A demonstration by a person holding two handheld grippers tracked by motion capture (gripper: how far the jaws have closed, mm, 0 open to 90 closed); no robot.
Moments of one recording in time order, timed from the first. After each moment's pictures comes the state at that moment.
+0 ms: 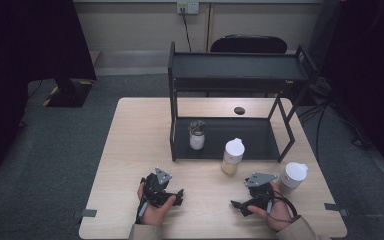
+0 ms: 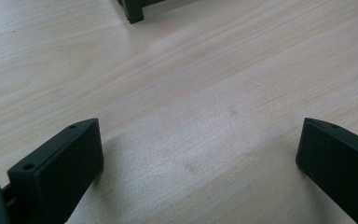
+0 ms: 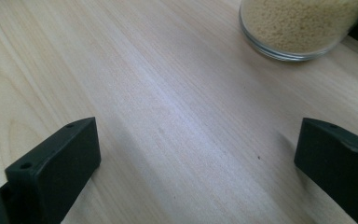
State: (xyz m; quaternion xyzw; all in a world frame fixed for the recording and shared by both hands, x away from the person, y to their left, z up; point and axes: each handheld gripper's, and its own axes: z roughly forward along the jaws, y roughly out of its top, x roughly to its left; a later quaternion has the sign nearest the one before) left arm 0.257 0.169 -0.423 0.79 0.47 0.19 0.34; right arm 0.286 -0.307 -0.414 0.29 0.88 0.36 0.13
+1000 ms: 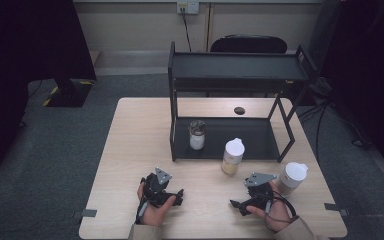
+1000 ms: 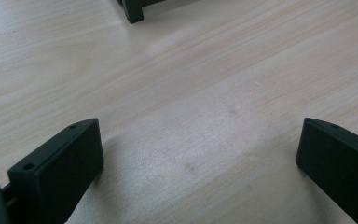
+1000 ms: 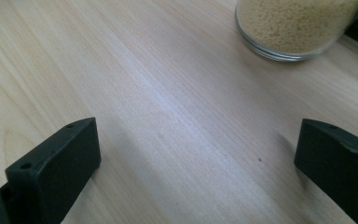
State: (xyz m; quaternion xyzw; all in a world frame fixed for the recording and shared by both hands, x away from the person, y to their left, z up) left arm 0.257 0.169 -0.423 0.79 0.47 0.19 0.35; right arm 0.282 -0.299 -0.412 0.31 0.87 0.36 0.14
